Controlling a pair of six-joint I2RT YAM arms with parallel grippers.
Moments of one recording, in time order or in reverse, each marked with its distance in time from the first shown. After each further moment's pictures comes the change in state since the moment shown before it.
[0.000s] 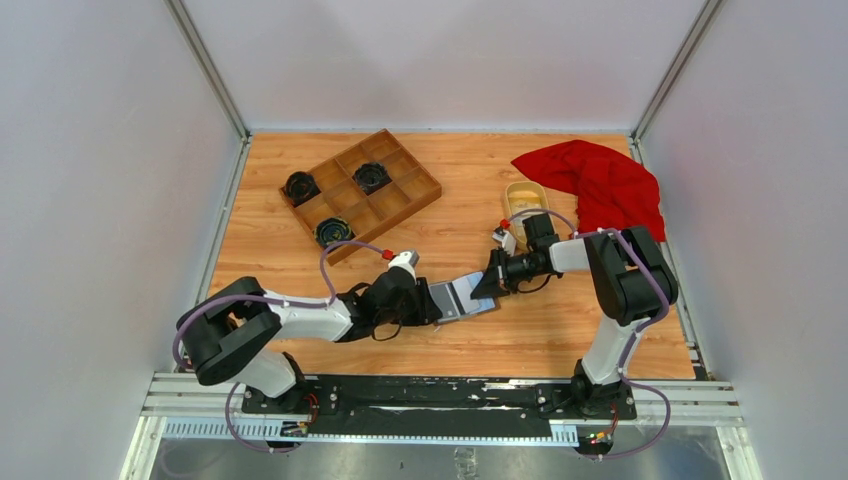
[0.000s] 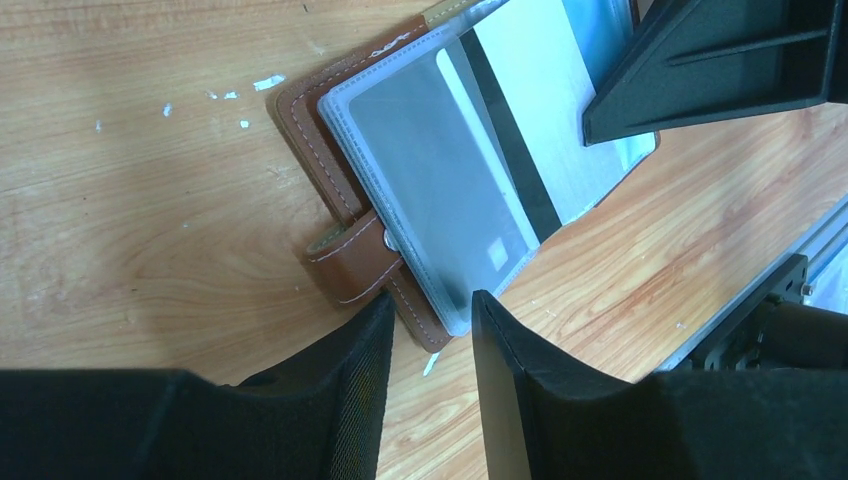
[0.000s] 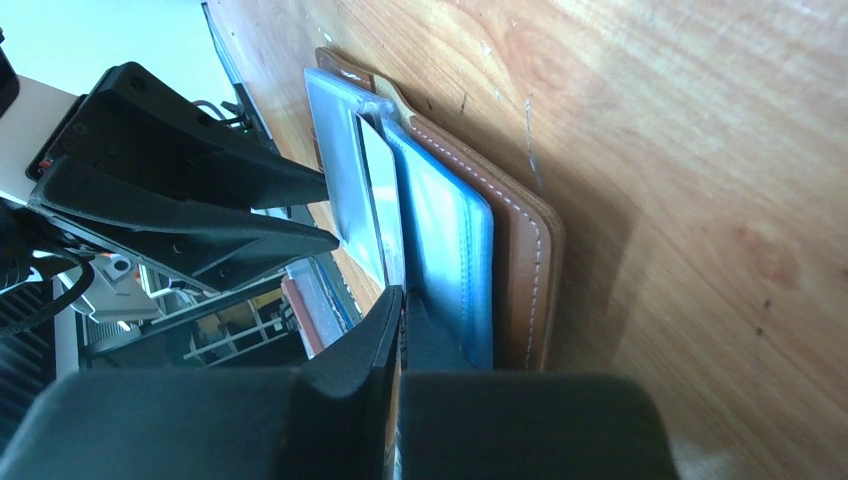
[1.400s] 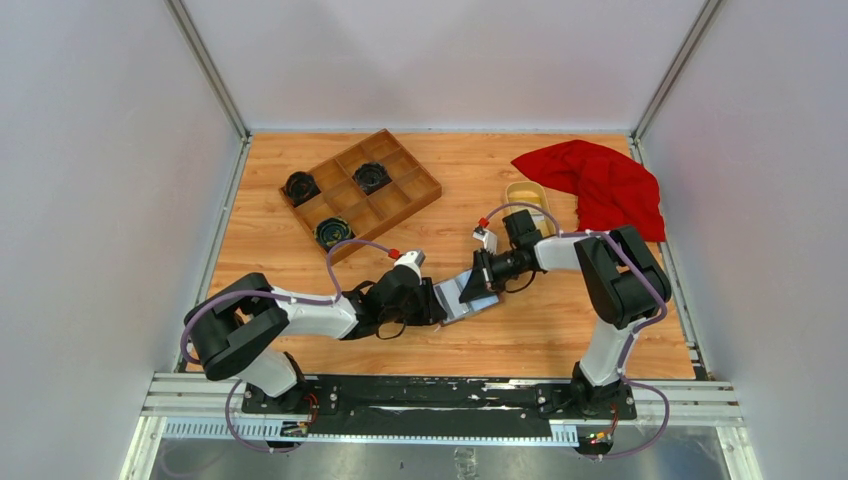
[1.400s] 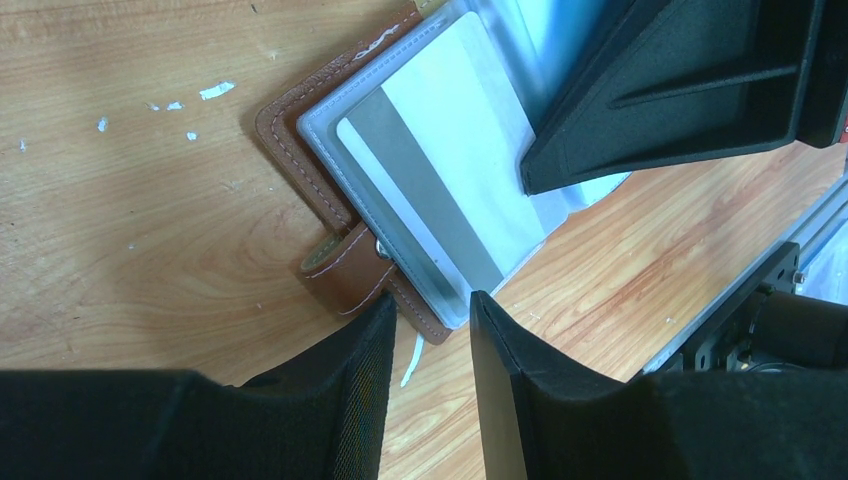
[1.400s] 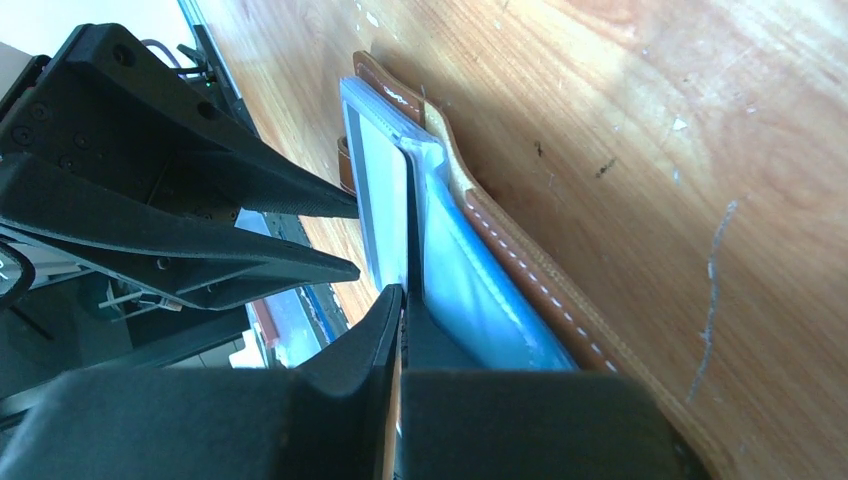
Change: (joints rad) left arm -0.007 0.046 0.037 0.008 0.032 0.005; right arm 0.121 0.000 0.064 -0.041 0.043 -0.079
